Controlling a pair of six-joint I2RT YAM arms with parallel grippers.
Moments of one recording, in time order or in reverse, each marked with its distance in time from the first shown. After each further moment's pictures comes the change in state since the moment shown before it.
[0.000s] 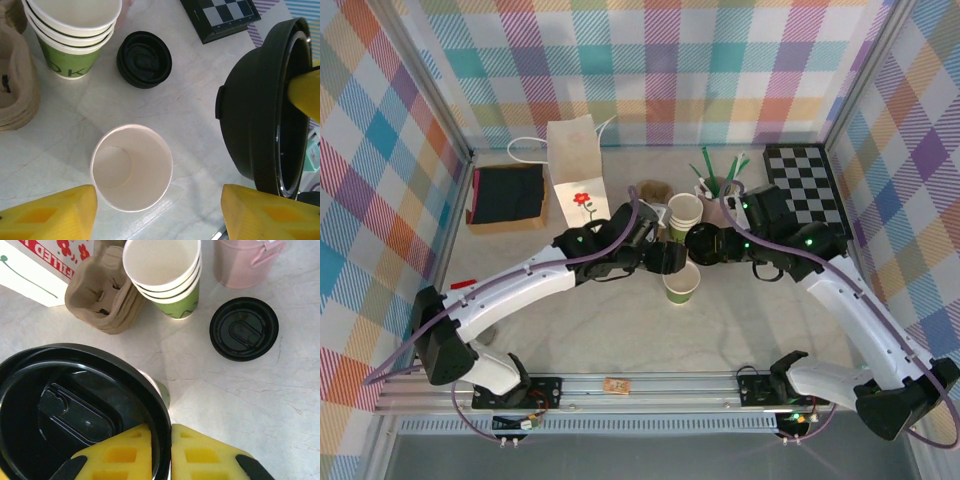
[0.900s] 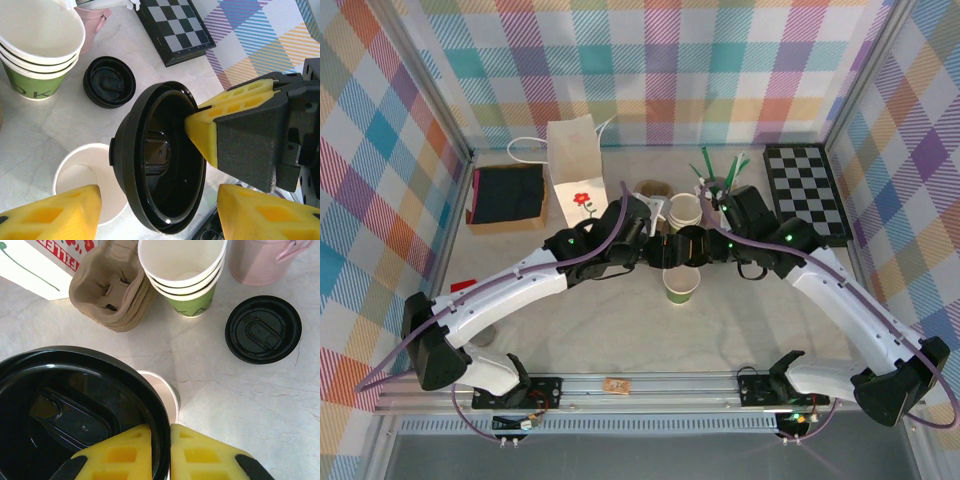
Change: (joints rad) left arm 0.000 -0.047 -0.011 0.102 0.051 -0.050; right arm 0.095 0.067 0.007 0.041 0.048 0.047
